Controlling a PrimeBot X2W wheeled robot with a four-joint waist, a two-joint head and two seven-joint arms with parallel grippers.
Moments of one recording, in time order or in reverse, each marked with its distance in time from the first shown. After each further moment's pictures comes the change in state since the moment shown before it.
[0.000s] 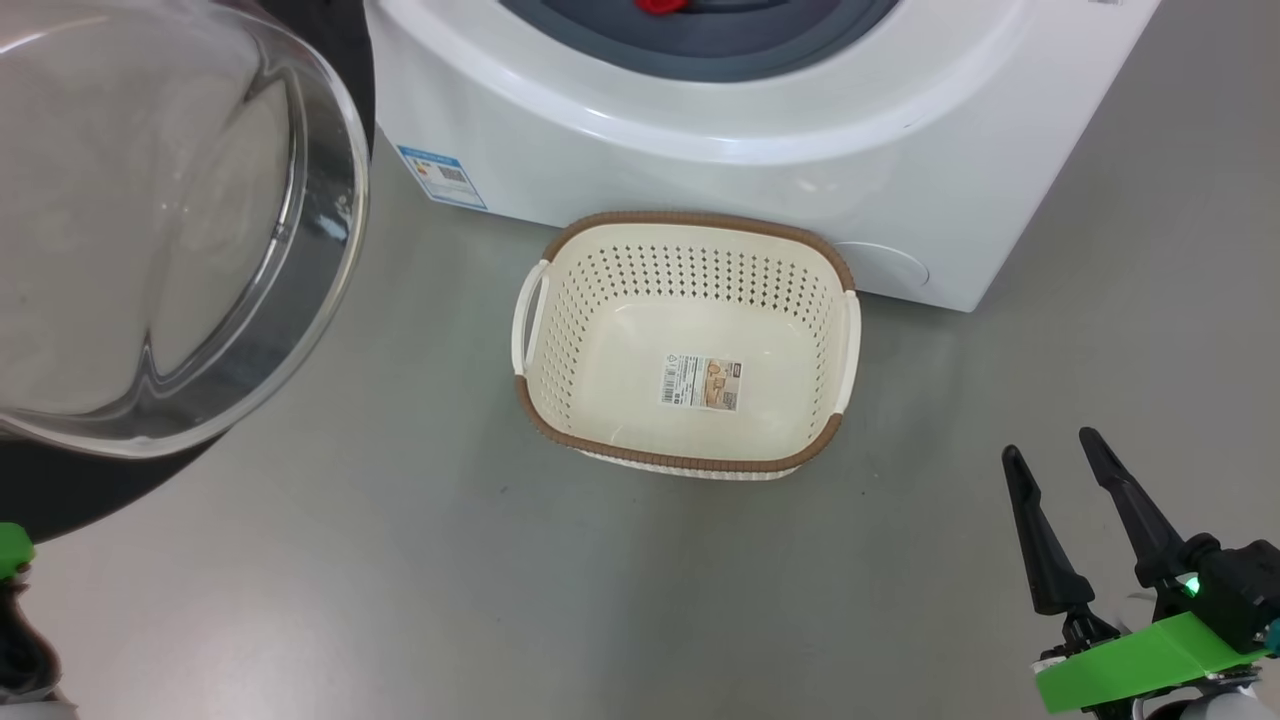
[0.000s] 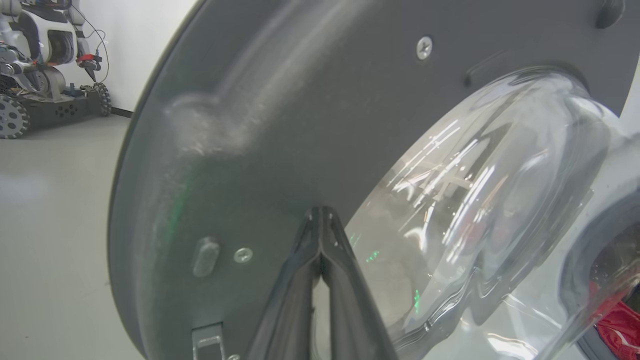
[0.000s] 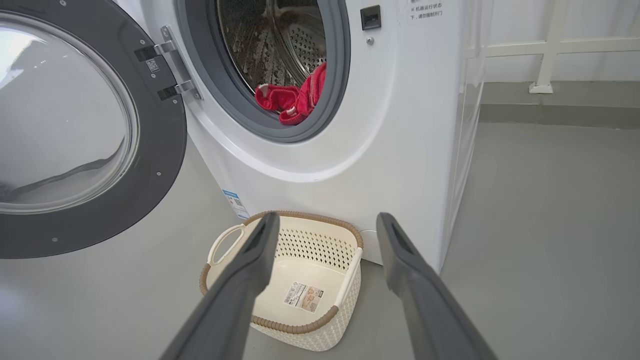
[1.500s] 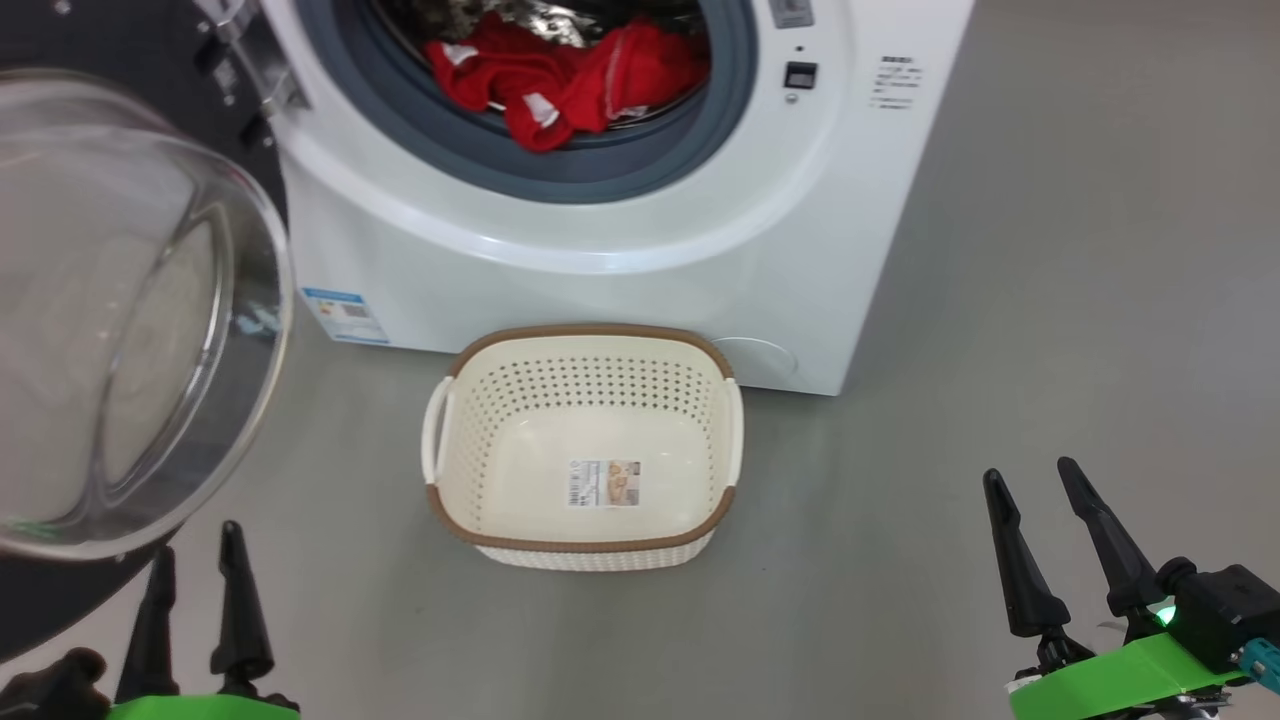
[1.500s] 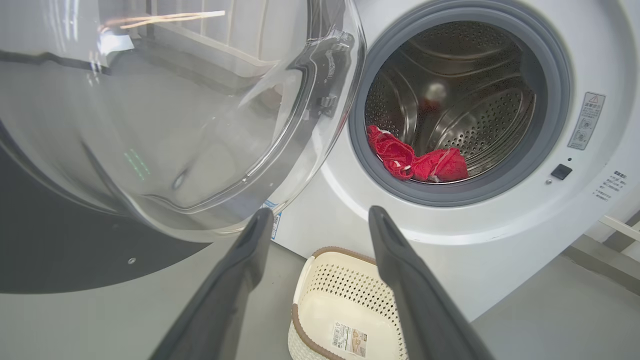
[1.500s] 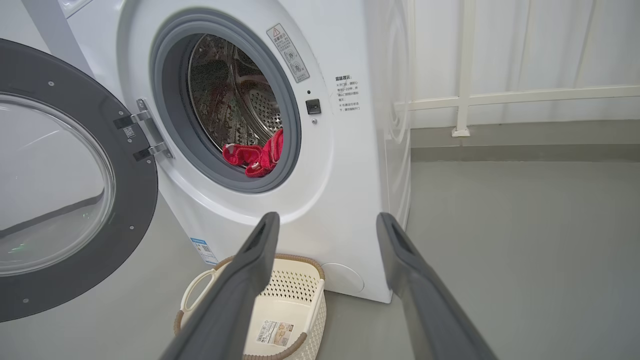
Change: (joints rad) left arm 0.447 -0.002 -0.509 -0.233 -0.170 0.000 0.000; right arm 0.028 0.077 -0.010 0.023 0.008 0.000 0.000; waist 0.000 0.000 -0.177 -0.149
